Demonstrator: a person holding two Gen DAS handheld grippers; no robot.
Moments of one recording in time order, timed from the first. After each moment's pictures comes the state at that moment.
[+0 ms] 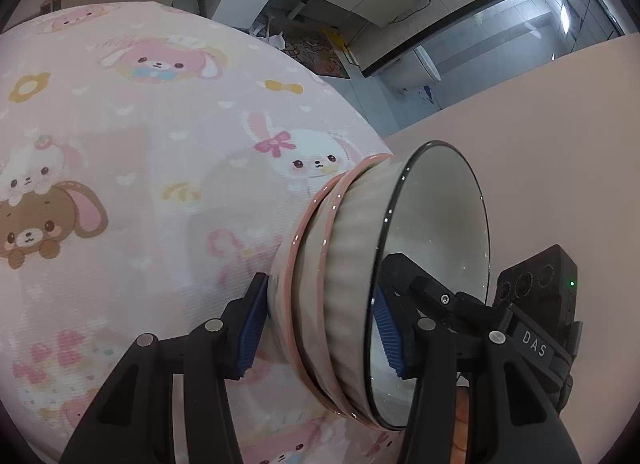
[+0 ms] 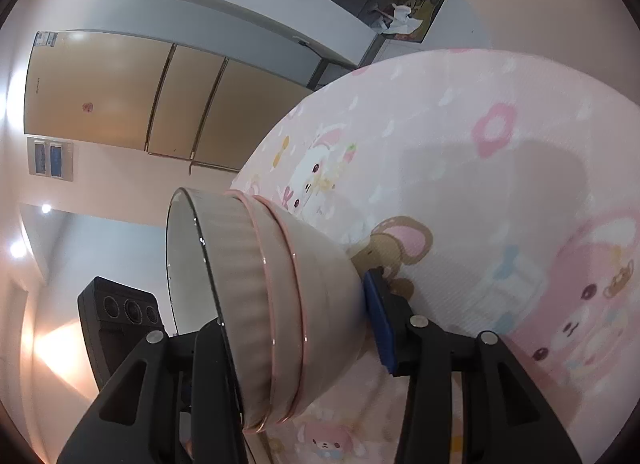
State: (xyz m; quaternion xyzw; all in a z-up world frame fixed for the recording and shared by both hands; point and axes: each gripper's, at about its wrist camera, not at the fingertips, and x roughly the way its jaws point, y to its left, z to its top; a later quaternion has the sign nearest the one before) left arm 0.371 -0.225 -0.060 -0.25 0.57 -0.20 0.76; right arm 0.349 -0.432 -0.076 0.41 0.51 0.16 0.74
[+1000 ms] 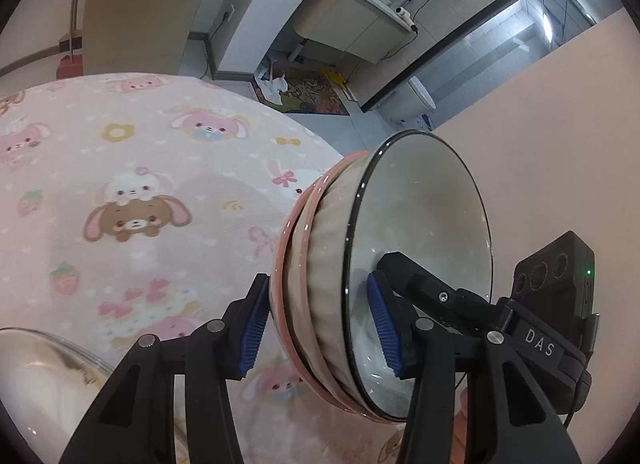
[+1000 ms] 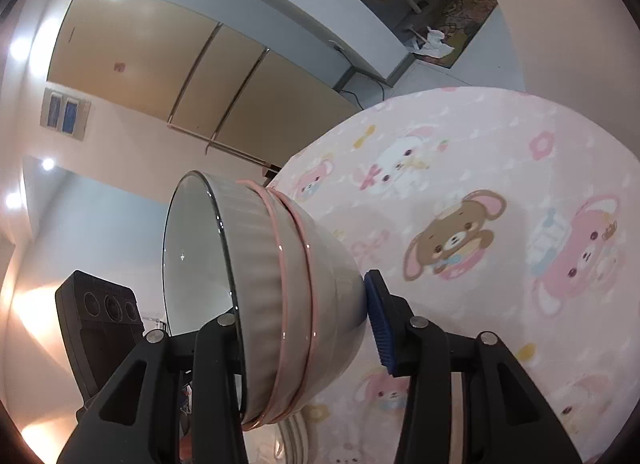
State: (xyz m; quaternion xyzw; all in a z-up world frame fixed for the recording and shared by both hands) left arm 0.312 -0.179 0.021 -0.23 0.51 -0.18 0.81; right arm 0.311 -0.383 0.007 0.35 0.49 0.19 0.78
